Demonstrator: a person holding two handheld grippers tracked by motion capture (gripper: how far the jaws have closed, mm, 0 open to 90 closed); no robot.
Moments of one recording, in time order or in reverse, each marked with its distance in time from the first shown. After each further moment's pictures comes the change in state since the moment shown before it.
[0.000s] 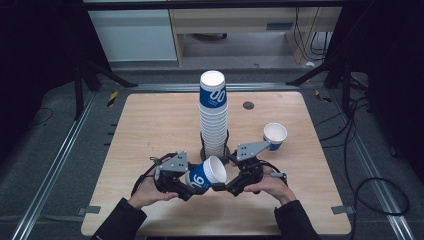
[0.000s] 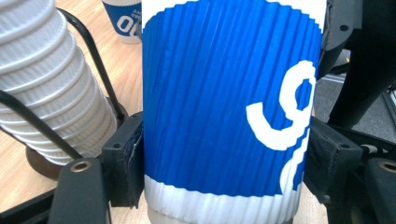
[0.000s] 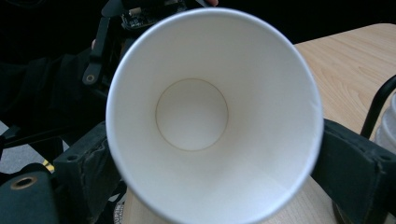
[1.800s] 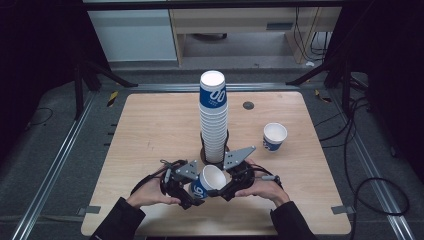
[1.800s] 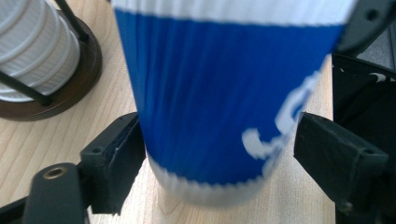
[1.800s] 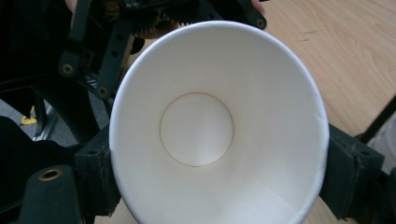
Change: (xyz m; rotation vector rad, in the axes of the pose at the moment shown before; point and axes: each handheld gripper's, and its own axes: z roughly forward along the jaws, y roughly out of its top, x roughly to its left) left arm 0.002 -0.013 0.025 0.311 -0.052 0.007; right arm 0.004 -0.009 0.025 0.200 -0.033 -0.066
